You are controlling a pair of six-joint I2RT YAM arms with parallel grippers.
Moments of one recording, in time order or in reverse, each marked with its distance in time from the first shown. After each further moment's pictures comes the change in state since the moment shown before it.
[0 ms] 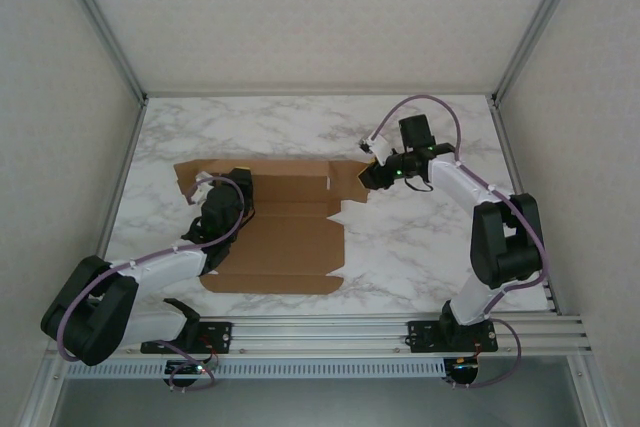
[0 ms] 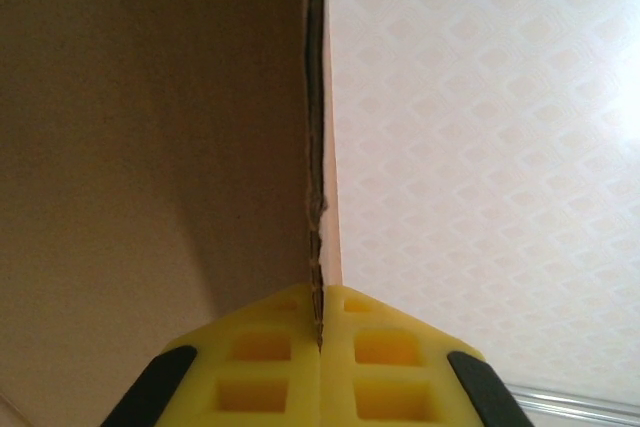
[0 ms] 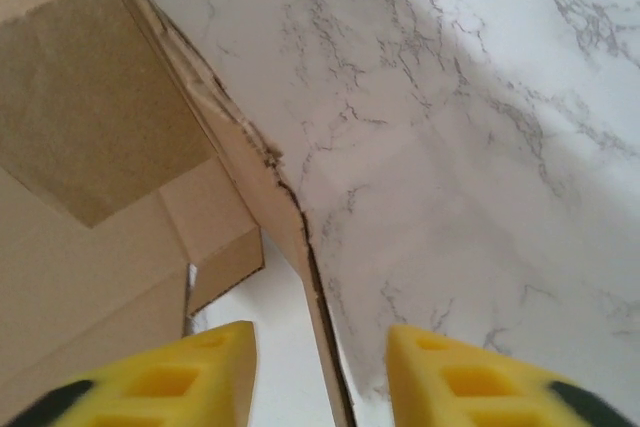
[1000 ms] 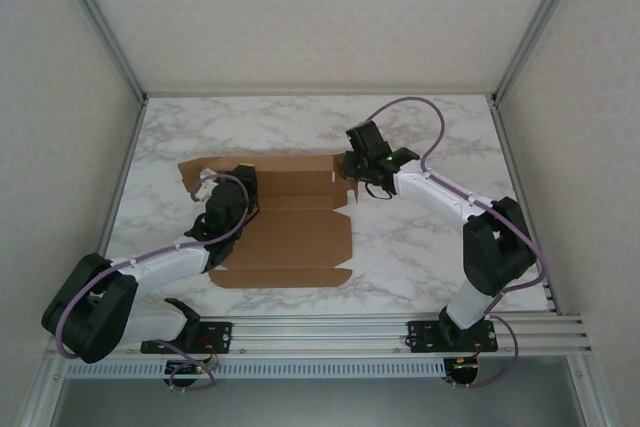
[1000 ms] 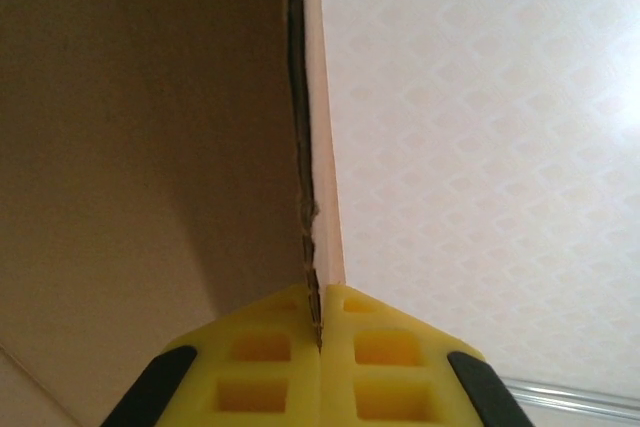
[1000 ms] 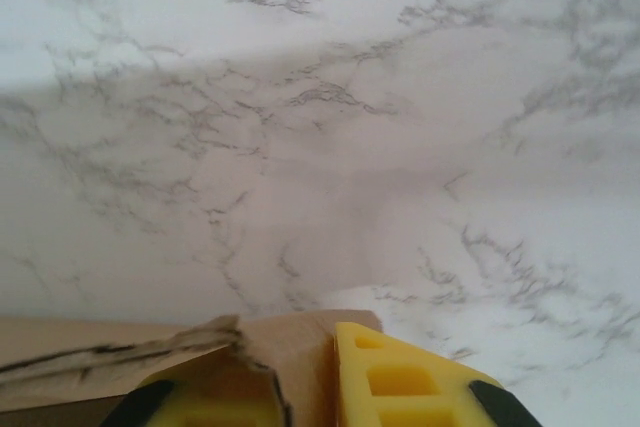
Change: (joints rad) left arm -0.035 0.011 0.045 -0.026 -0.027 -0.013; right arm 0.311 -0.002 0.086 0.000 0.757 1.121
